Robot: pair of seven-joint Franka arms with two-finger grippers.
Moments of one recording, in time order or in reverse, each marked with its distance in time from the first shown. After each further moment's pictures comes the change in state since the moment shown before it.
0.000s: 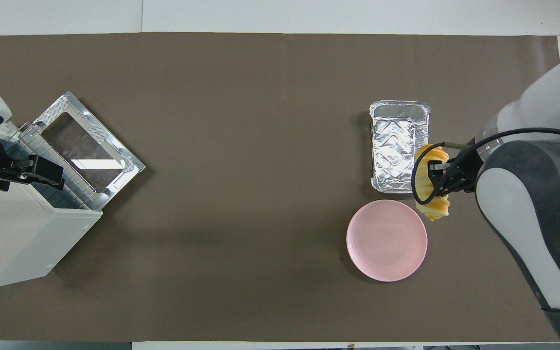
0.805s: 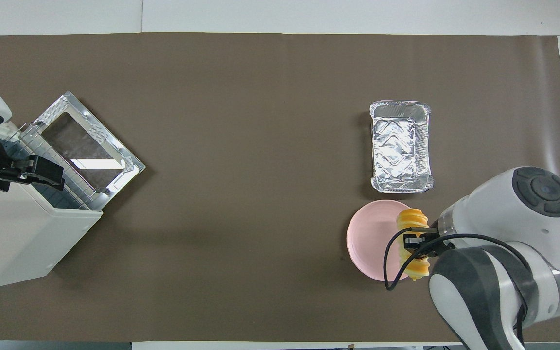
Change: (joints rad) left arm 0.000 0.000 0.000 0.000 0.000 0.000 0.000; right arm 0.090 -0.195 0.015 -0.529 0.046 0.390 0.000
